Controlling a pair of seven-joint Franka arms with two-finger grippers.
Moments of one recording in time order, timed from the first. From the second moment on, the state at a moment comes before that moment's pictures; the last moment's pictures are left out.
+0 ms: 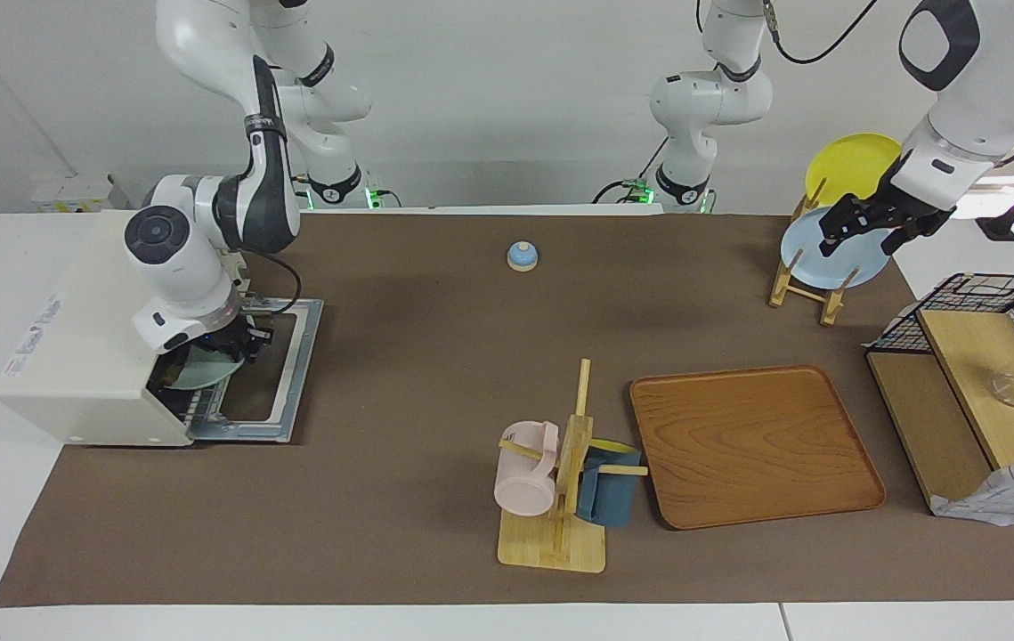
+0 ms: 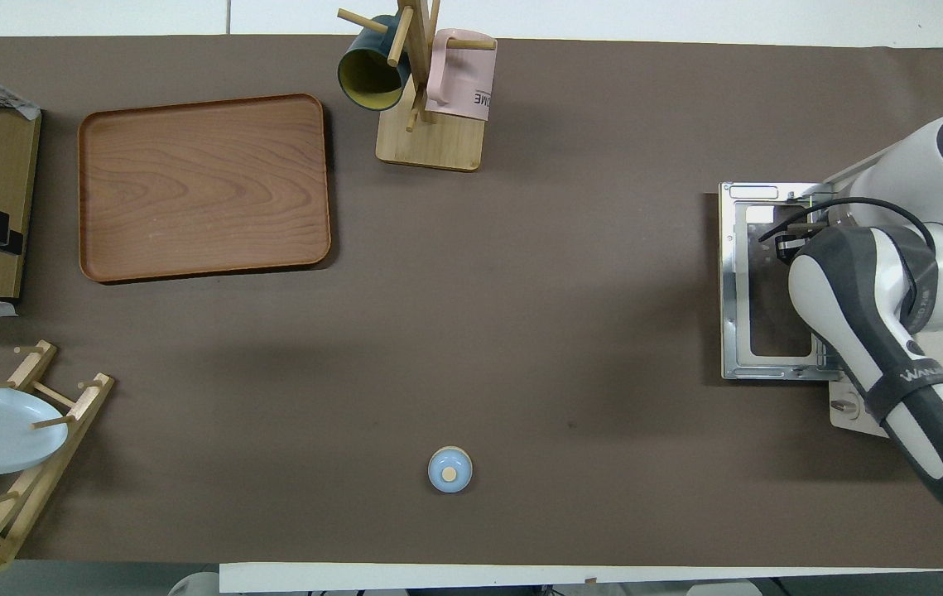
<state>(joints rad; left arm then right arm) -0.05 -0.04 0.02 -1.66 -0.02 1.55 0.05 0.01 0.16 -0.04 -2.01 -0.18 2.05 0.06</state>
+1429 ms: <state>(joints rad) -0.29 -0.15 0.01 -2.03 -0.02 1.89 -0.33 0.53 0.64 -0.02 -1.16 -0.06 1.62 0.85</state>
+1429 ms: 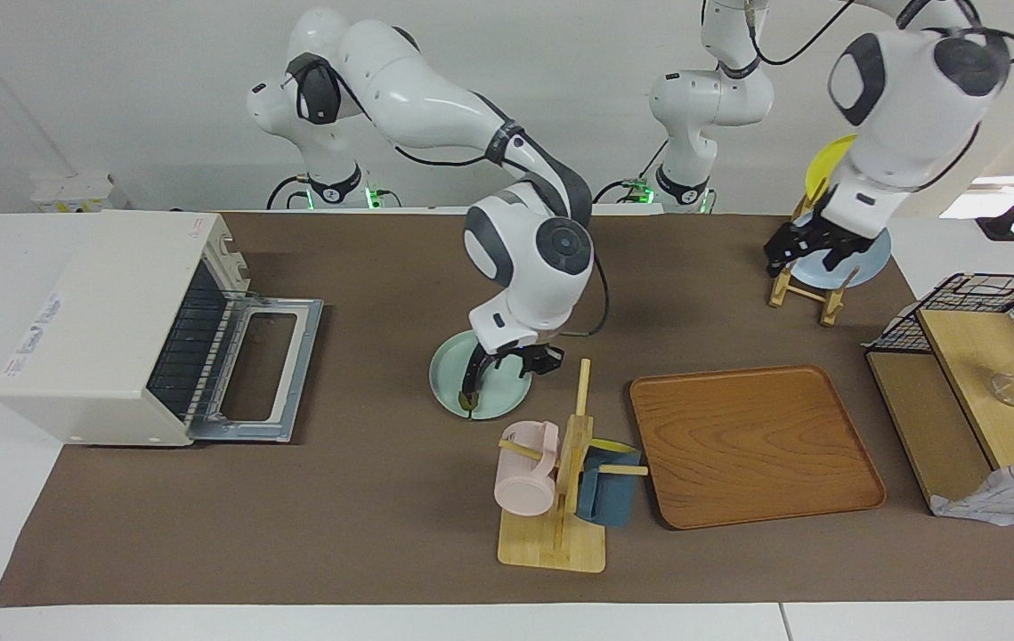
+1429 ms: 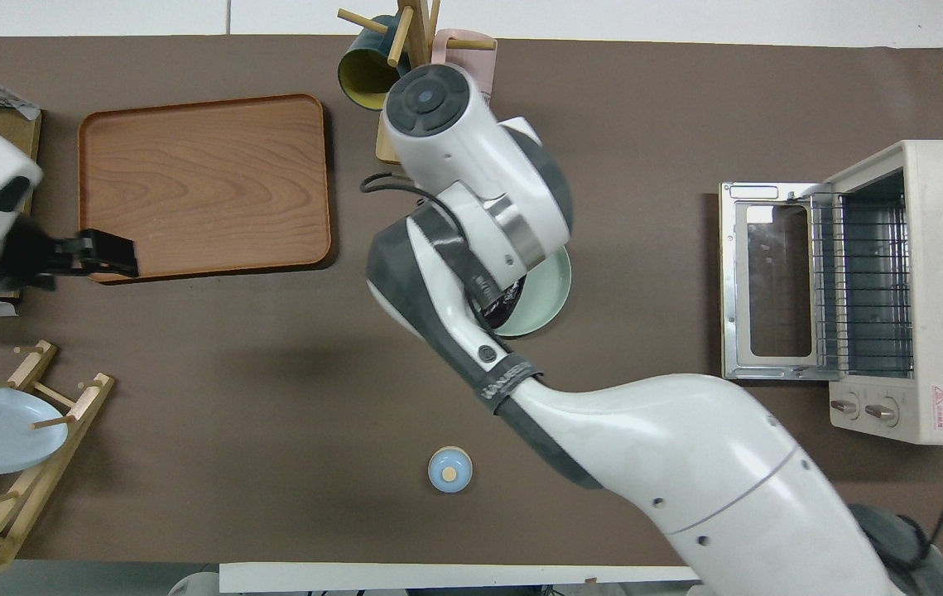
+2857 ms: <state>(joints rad) -0.88 0.48 0.00 -1.86 -0.02 2.73 -0.99 0.10 0.14 0.00 -1.94 -0.21 1.91 0.03</state>
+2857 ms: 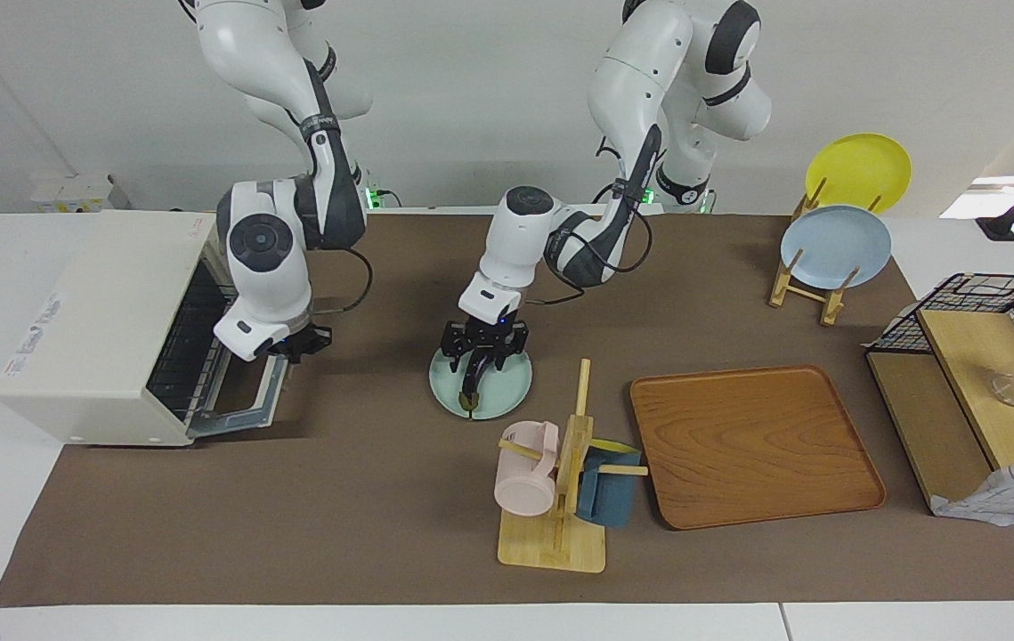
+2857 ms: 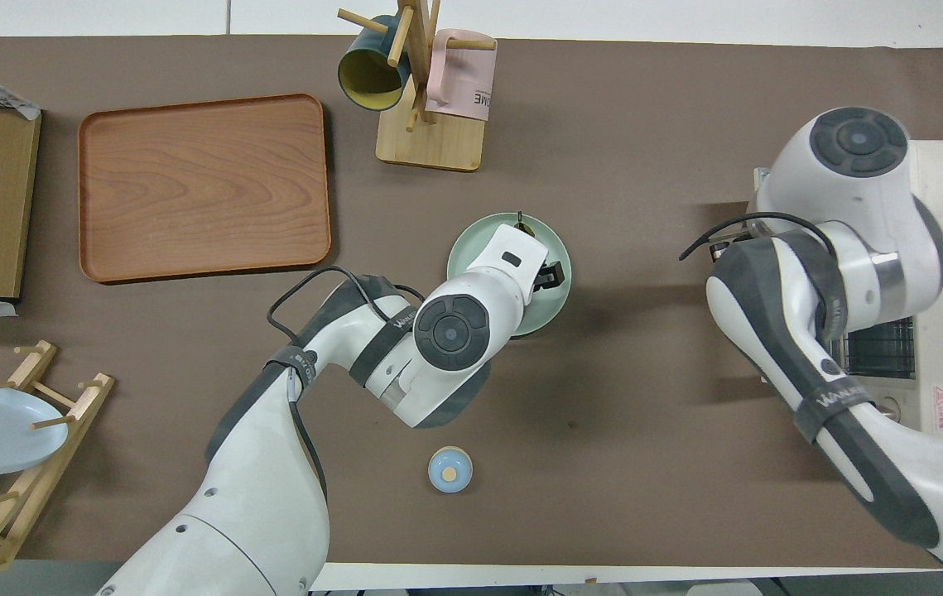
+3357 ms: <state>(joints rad) -0.89 0.47 0.02 -1.85 -0.03 2.60 -1.01 -0.11 -0.10 -0.02 -1.82 -0.11 1.67 -0.20</state>
